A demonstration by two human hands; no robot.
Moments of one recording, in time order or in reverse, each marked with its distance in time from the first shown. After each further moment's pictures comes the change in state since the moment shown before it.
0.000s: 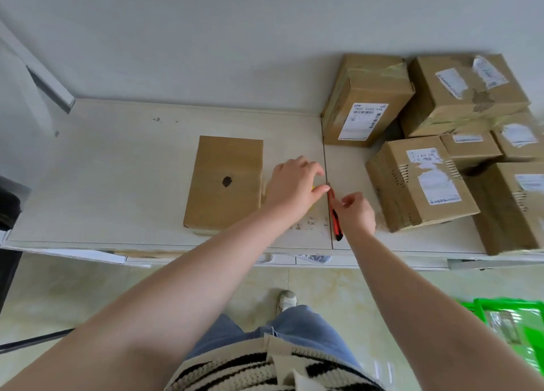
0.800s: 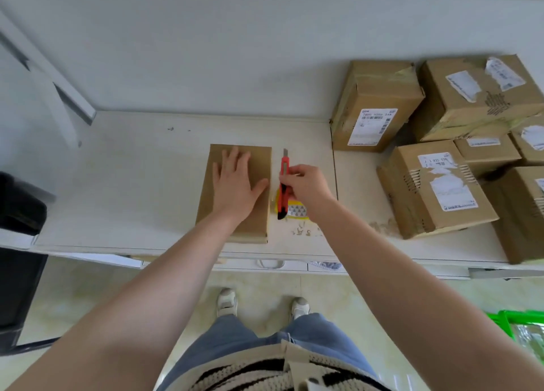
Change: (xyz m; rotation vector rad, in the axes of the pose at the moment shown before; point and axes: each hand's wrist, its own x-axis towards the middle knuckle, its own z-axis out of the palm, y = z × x) left_hand -0.023 -0.099 -0.022 0.067 0.095 -0.383; right_hand -0.045 -0.132 0.011 0.516 -0.450 -0.090
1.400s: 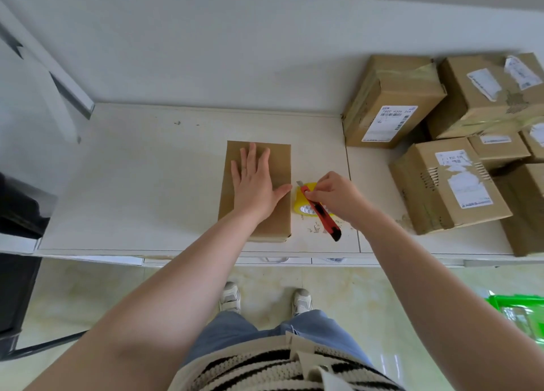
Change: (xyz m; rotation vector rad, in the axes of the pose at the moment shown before) left_hand 0.008 -0.011 0.001 -0.037 -0.122 0.027; right_hand -0.017 0.001 -0.012 -0.508 -0.097 -0.078
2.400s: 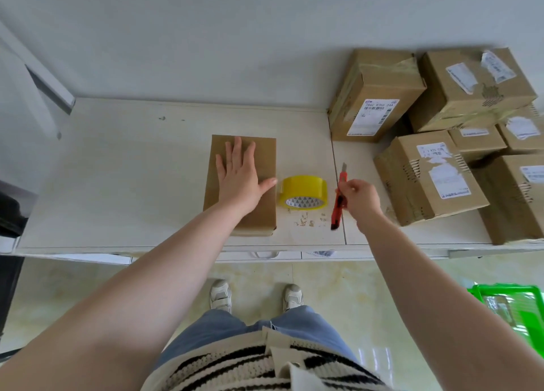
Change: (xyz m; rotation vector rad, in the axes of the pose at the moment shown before) left_hand 0.000 0.002 0.001 0.038 -0.006 0.002; right_hand 0.010 0.084 -0.019 0.237 0.386 0.247
